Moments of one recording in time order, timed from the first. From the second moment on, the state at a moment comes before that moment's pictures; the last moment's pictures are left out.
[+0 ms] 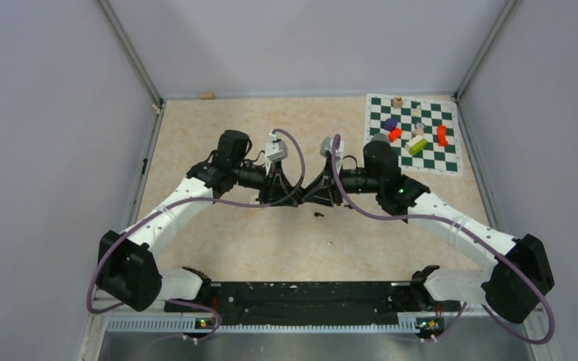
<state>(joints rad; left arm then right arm) -0.47 1.31 1.02 -0.38 1.12 0.21 0.67 1.20 0.87 0.04 -0.76 0.02</state>
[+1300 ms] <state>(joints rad) -0.47 1.31 1.03 -0.40 1.14 0.24 0.55 1.08 0.86 0.03 -0.73 -0.01</state>
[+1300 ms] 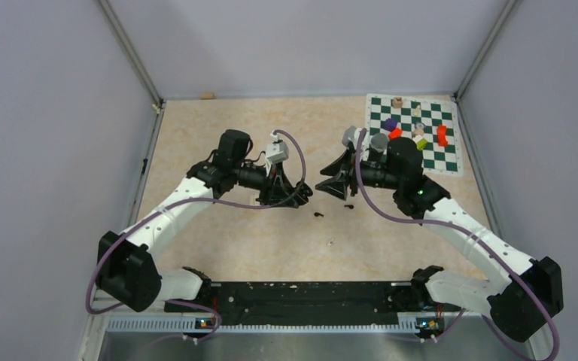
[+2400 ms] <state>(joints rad) -0.03 0.92 0.67 0.02 1.16 0.08 0.53 1.37 0.96 -0.47 -0.33 -0.36</state>
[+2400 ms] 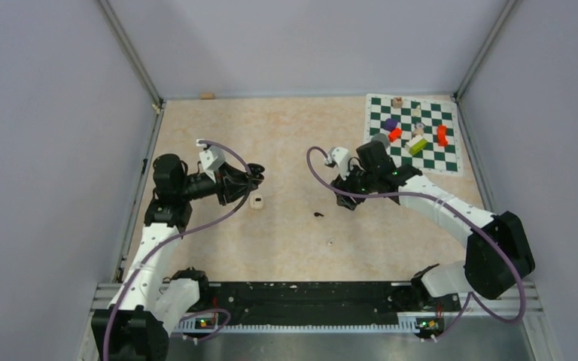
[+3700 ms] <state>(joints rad) -0.03 0.88 0.64 0.08 1.25 0.08 0.53 1.51 0.83 -0.38 -0.10 -0.35</state>
